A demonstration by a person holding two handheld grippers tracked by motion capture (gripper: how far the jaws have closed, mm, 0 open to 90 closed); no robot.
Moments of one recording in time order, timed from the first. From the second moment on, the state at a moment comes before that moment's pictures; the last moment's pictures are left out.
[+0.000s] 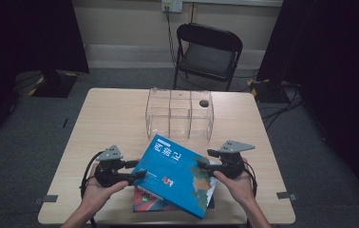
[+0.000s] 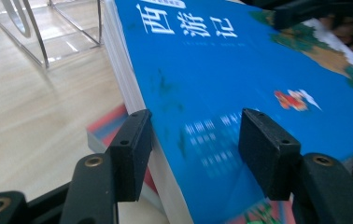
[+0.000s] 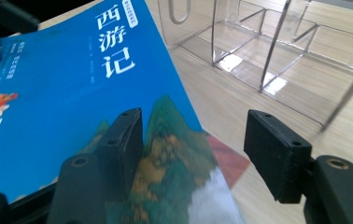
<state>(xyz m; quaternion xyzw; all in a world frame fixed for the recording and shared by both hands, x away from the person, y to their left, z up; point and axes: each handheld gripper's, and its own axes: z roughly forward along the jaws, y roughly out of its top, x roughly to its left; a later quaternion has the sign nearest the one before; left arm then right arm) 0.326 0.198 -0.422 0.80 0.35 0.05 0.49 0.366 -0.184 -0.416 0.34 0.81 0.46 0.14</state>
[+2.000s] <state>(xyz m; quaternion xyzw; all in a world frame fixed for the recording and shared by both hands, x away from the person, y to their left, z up) 0.405 0.177 -0.449 0.78 0.43 0.12 0.45 0.300 -0.189 -0.416 0.32 0.82 0.47 0.08</state>
